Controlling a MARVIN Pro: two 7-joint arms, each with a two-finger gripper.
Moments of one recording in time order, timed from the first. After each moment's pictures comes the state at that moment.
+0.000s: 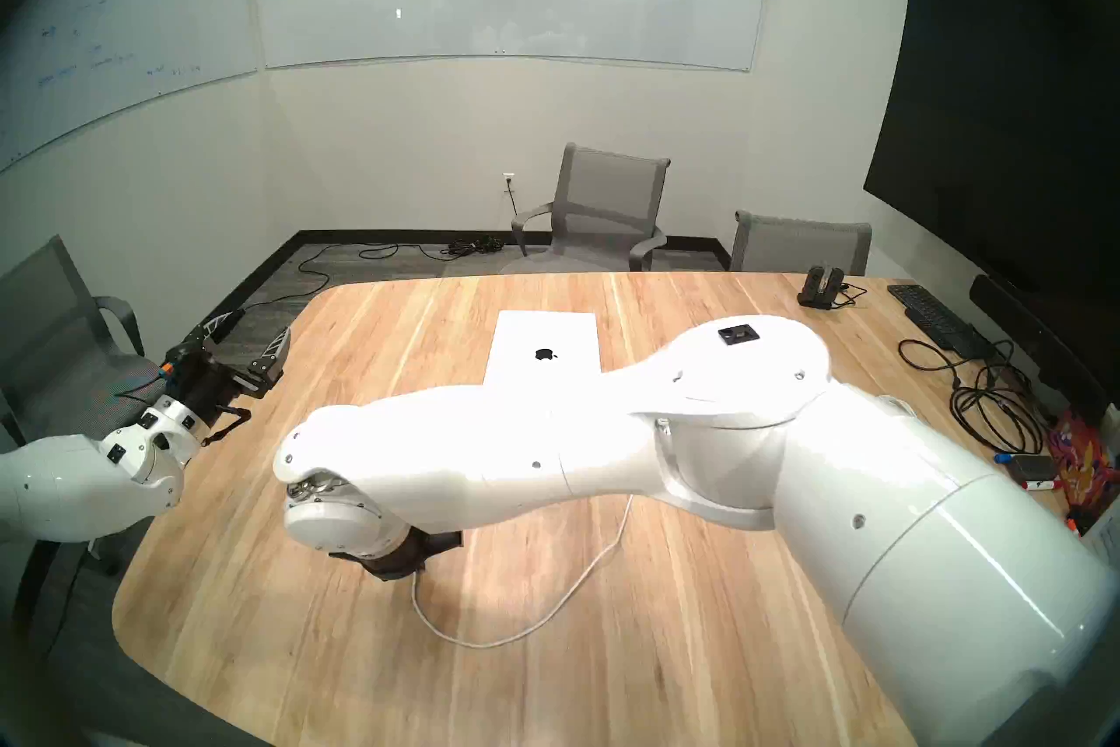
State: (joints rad) left arm 0.75 -0.31 -0.08 -1.35 -1.20 -0.90 0.08; right arm -0.27 -1.62 -0.29 -1.43 2.69 0.09 -1.28
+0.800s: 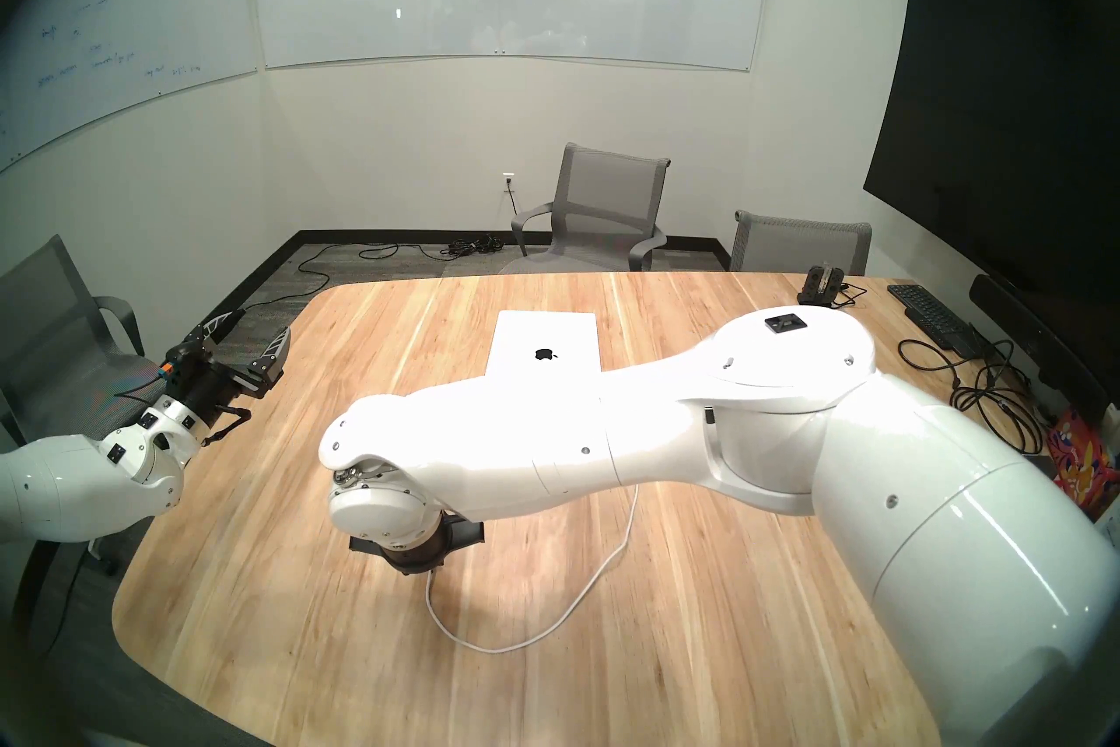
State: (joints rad) left arm 0.75 -0.31 -0.08 -1.35 -1.20 -0.90 0.08; right arm -0.25 -1.56 -0.30 -1.47 2.67 0.12 -1.21
